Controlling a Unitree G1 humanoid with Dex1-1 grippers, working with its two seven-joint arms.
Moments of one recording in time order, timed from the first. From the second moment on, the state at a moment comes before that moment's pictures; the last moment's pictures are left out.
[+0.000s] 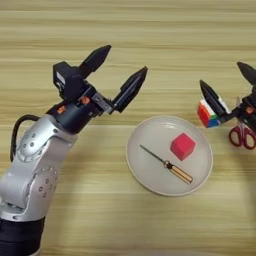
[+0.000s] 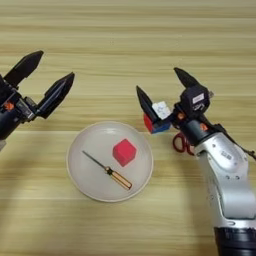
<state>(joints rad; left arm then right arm) -0.10 0.23 -0.01 -0.49 -0.59 0.22 -0.51 -0.05 -0.31 -0.09 -0.29 0.30 -0.01 0.52</state>
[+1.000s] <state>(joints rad) -0.02 0.12 -0.06 -0.24 -0.11 -0.13 -0.25 0.01 -0.41 0.02 -0.35 0.35 0.05 0.71</state>
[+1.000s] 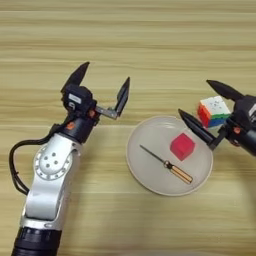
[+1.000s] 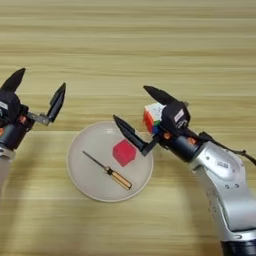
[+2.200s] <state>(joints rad) -0.01 0.05 -0.01 -0.03 -0.06 -0.31 -0.10 0.03 -0.46 0.21 -0.18 0.18 0.24 0.70</state>
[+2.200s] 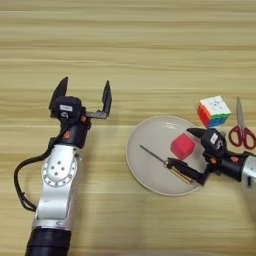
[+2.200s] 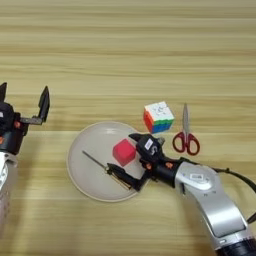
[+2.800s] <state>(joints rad) -0.01 0.04 -0.01 -0.03 -0.06 -0.32 -0.10 0.02 -0.43 0.23 -0.18 0.16 0.28 0.67</state>
